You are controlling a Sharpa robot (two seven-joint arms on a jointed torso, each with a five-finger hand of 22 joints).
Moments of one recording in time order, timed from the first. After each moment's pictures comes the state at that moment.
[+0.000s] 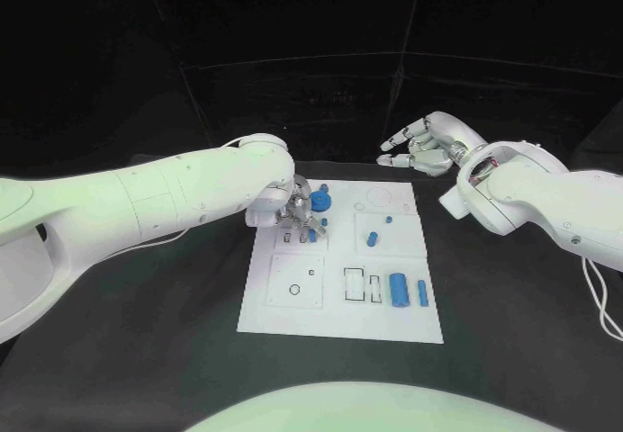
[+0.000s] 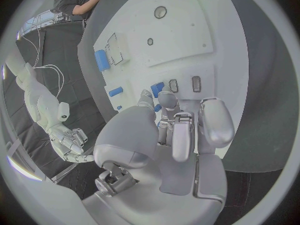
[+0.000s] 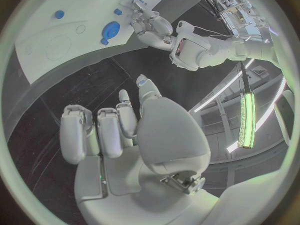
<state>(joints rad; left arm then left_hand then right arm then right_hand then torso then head) 1.35 -0.42 -0.14 1.14 -0.94 0.37 -0.64 1.20 0.14 -0.22 0.21 0.05 0.87 0.06 0.67 0.49 1.23 -0.02 0.99 0.83 1.47 -0.09 1.55 1.31 0.10 1.45 0.01 1.28 1.07 1.26 -0.83 0.01 1.50 -0.99 -0.41 -0.05 1.40 0.02 -0.08 0.11 0.35 0.95 0.15 0.12 0.08 1.39 0.06 1.27 1.30 1.47 -0.01 1.41 1.30 0.03 1.43 0.10 1.47 1.31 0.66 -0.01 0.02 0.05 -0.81</state>
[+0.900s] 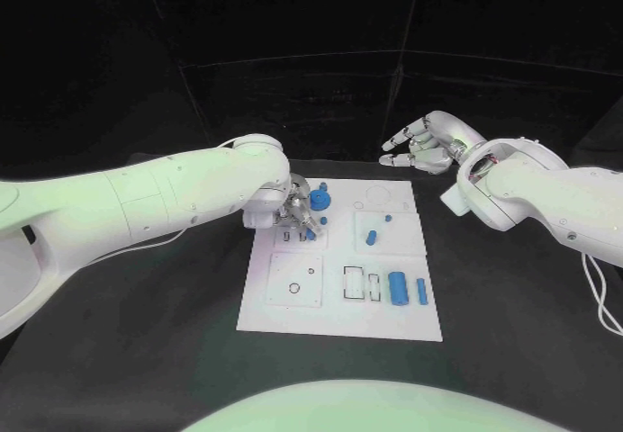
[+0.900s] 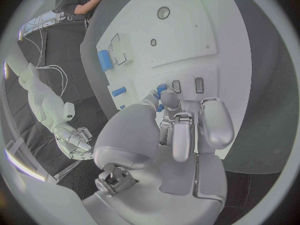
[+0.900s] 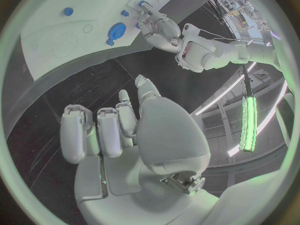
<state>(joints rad) 1.35 -0.45 -0.14 1.18 -0.93 0.34 -0.61 1.30 0.14 0.13 0.14 0.07 0.82 0.06 0.66 0.50 1.21 -0.02 0.99 0.80 1.47 -0.09 1.55 1.31 0.10 1.45 0.02 1.29 1.09 1.26 -0.82 0.01 1.47 -1.02 -0.39 -0.06 1.41 0.02 -0.07 0.10 0.39 0.95 0.15 0.13 0.08 1.39 0.06 1.26 1.30 1.47 -0.01 1.41 1.30 0.03 1.43 0.10 1.47 1.31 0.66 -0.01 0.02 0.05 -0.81</state>
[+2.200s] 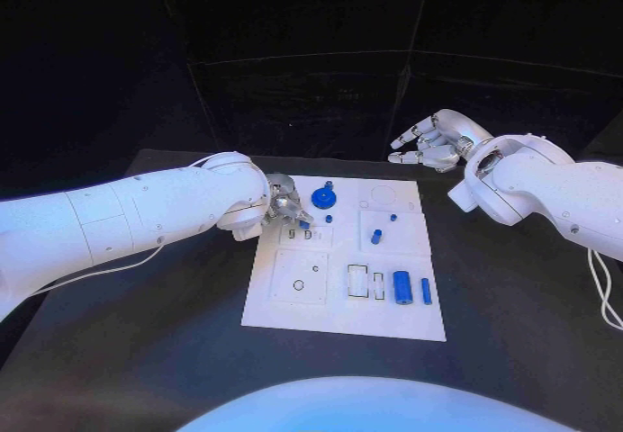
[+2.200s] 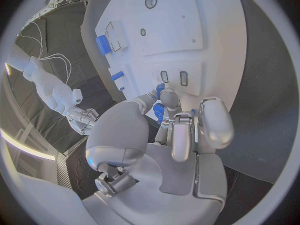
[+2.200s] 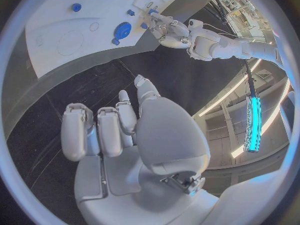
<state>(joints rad) 1.30 -0.59 -0.15 1.31 -0.95 0.05 -0.51 1.13 0.01 0.48 0.07 0.05 0.81 0.06 0.71 0.54 1.23 -0.02 0.99 0.75 1.47 -0.09 1.56 1.31 0.10 1.45 0.02 1.28 1.10 1.26 -0.81 0.01 1.42 -1.00 -0.35 -0.07 1.42 0.02 -0.07 0.10 0.39 0.95 0.15 0.13 0.08 1.37 0.06 1.24 1.27 1.47 -0.01 1.39 1.27 0.05 1.41 0.10 1.45 1.31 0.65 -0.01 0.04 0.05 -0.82</state>
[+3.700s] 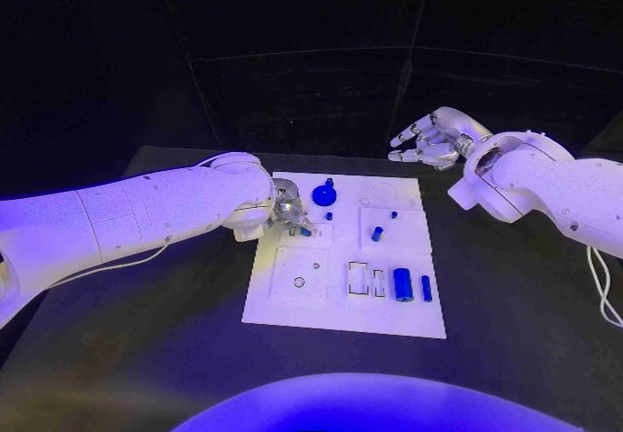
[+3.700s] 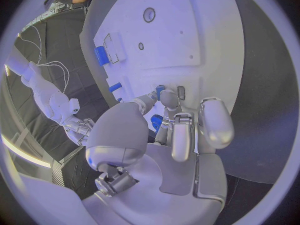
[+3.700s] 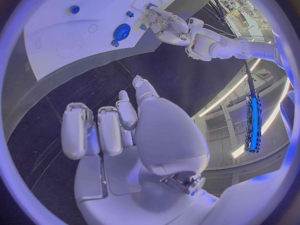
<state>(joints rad) 1.29 -0.57 -0.14 1.30 -0.96 0.14 -0.55 1.12 0.01 0.49 0.07 0.05 0.81 0.06 0.72 0.55 1.23 -0.02 1.00 0.77 1.47 -0.09 1.56 1.31 0.10 1.45 0.02 1.28 1.10 1.26 -0.81 0.01 1.41 -1.00 -0.34 -0.07 1.42 0.02 -0.07 0.10 0.39 0.95 0.15 0.13 0.08 1.35 0.06 1.19 1.24 1.47 -0.01 1.38 1.26 0.05 1.40 0.10 1.44 1.31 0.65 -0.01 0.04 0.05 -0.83</state>
